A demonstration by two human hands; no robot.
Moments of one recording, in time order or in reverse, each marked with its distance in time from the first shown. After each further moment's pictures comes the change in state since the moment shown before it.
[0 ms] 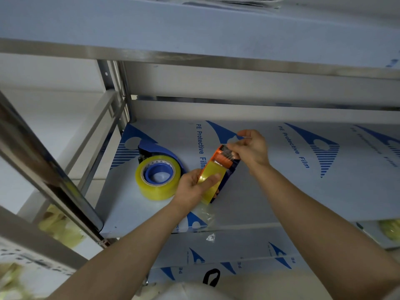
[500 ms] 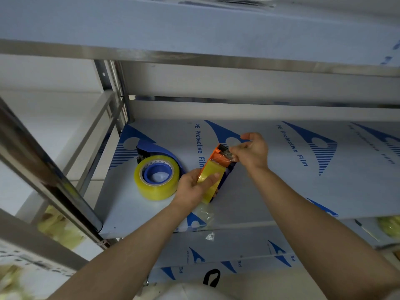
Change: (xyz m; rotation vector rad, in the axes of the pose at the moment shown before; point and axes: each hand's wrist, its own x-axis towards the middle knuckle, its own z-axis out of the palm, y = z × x) left_hand -0.002 0.000 0.004 0.014 0.027 -0.009; right_hand 0.000 0.016 0.000 0.016 0.061 0.031
